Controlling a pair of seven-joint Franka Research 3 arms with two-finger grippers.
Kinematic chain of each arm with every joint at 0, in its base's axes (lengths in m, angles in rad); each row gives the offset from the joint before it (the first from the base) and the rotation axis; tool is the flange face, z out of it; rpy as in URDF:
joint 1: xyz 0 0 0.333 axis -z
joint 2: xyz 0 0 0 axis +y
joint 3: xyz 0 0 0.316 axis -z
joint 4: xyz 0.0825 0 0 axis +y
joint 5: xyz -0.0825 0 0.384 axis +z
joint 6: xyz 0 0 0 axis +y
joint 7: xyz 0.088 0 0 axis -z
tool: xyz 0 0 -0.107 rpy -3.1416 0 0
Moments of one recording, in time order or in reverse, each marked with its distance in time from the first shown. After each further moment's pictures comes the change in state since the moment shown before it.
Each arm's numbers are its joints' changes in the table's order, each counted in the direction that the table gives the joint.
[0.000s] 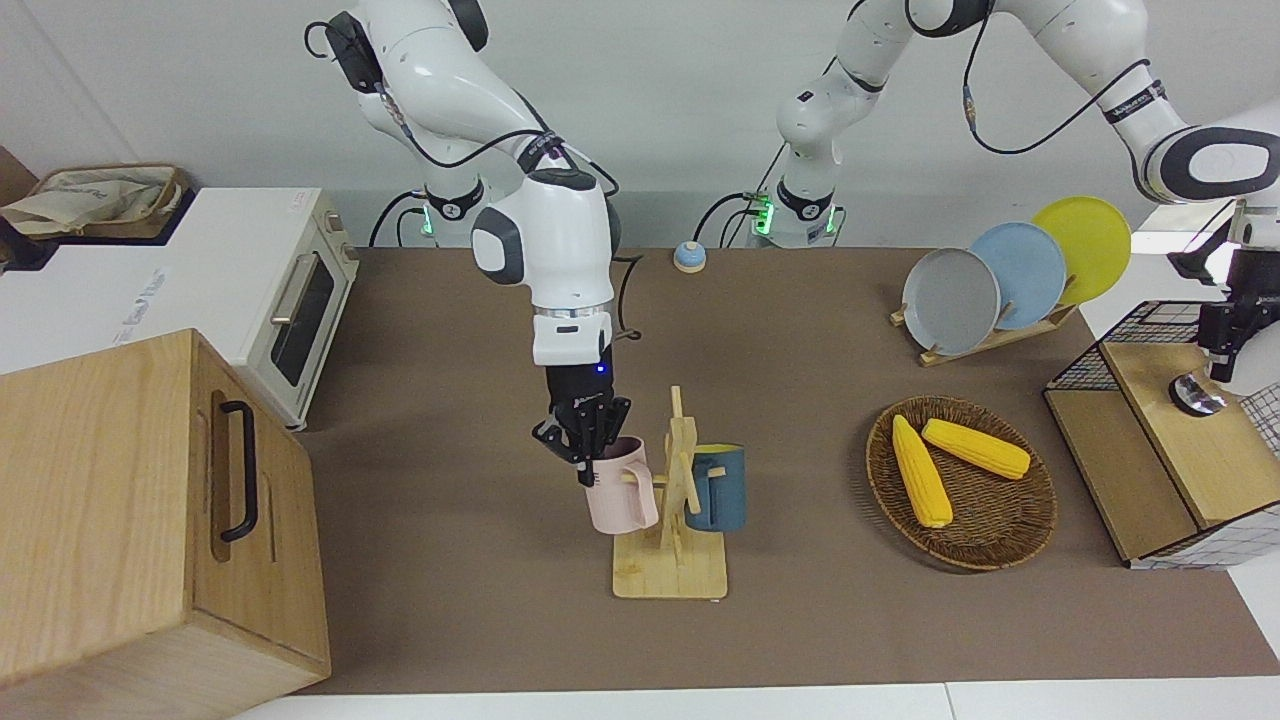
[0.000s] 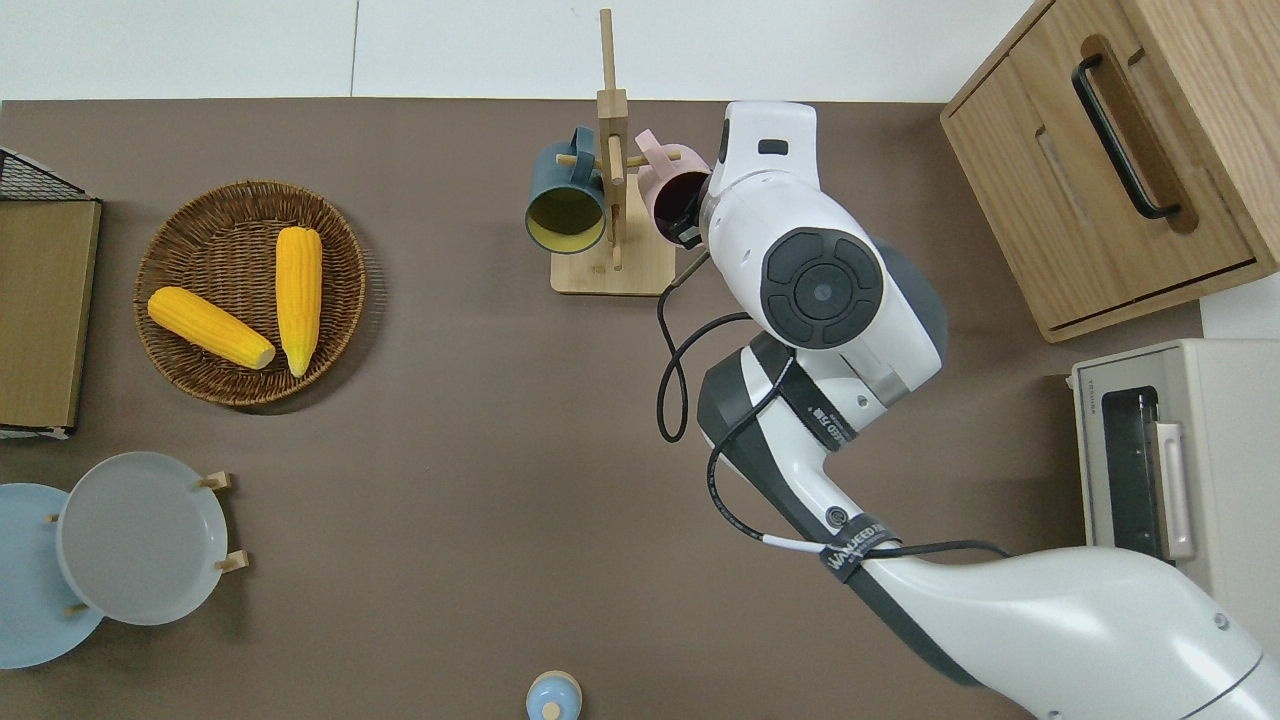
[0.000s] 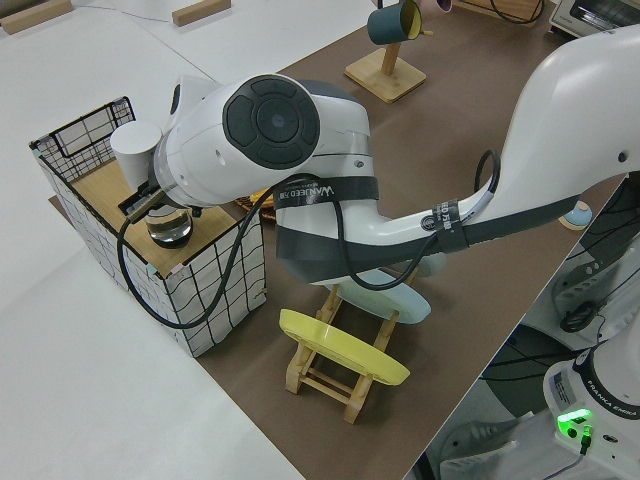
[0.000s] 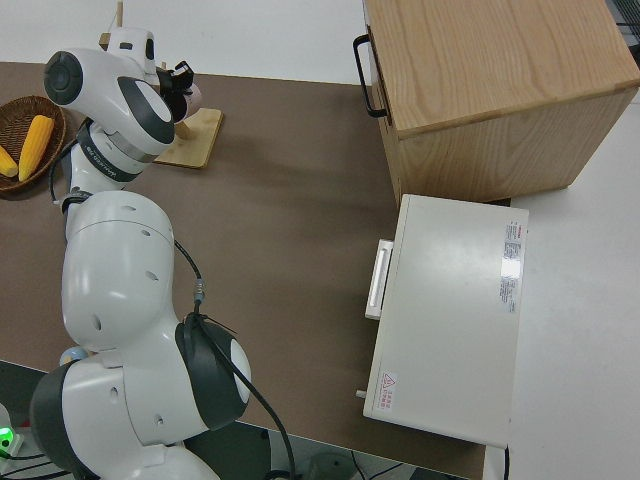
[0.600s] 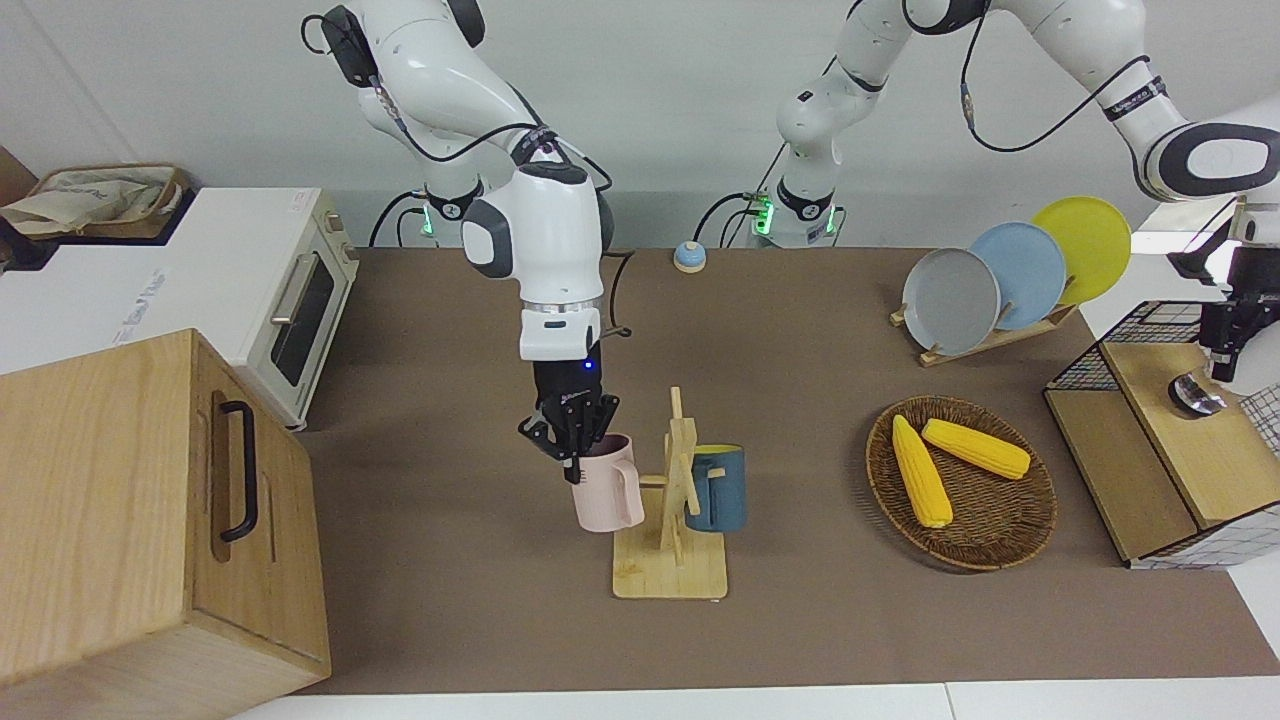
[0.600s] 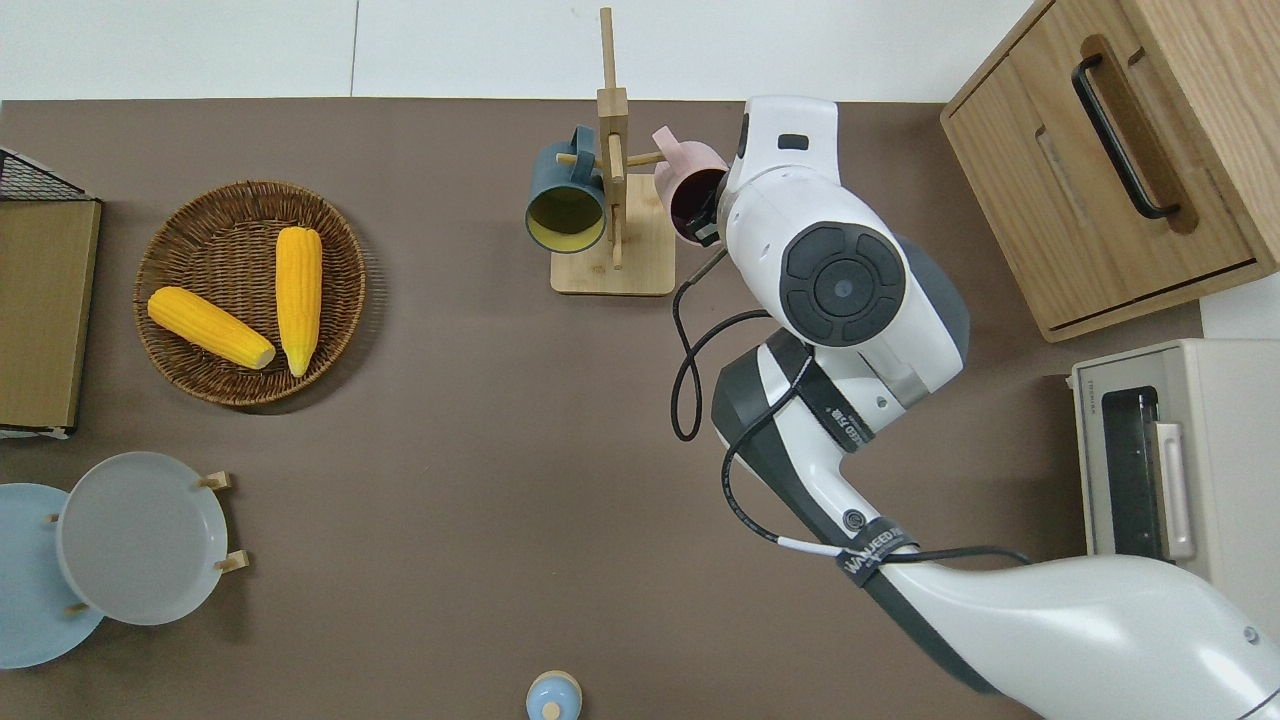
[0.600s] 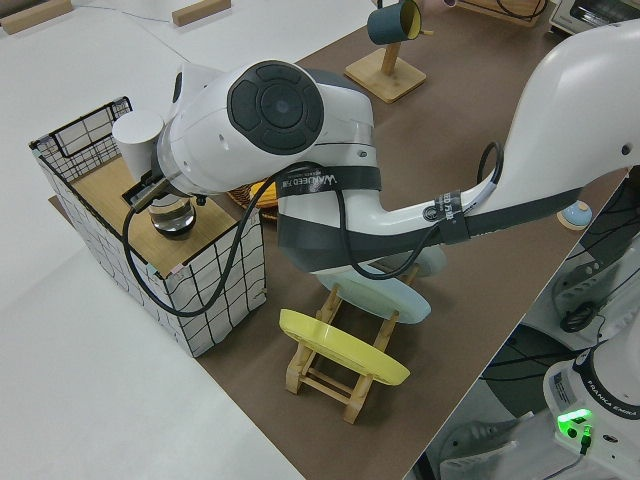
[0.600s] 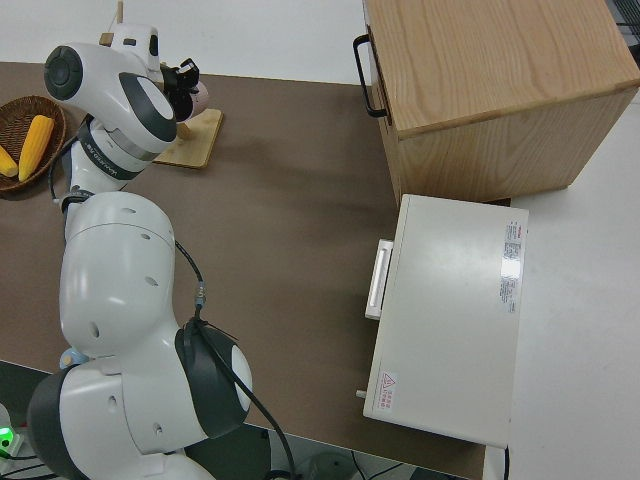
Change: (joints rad) left arm 0.009 -0.016 0.007 -0.002 0.013 0.003 -0.050; right arm 0.019 -0.026 -0.002 0.019 0.000 0.015 -0.006
